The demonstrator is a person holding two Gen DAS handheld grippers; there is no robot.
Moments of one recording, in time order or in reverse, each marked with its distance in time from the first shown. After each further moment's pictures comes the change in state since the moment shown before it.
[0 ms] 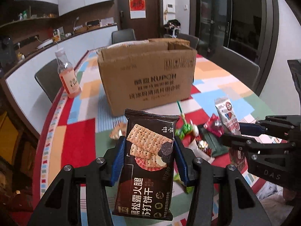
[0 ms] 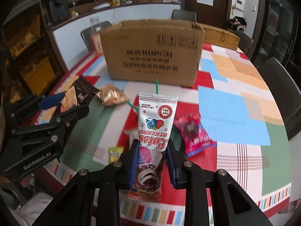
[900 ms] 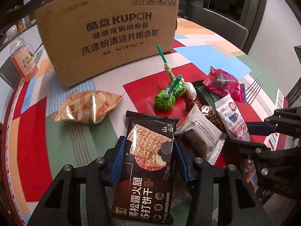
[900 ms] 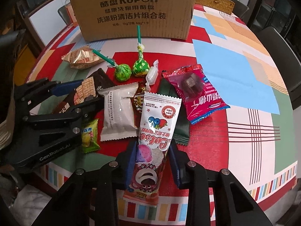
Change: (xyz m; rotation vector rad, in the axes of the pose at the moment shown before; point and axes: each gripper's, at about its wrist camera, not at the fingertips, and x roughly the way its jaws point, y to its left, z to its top) left arm 0.100 -0.015 -0.036 0.120 0.242 -0.182; right arm 0.060 -0.009 -0.037 0.080 0.269 -0.087
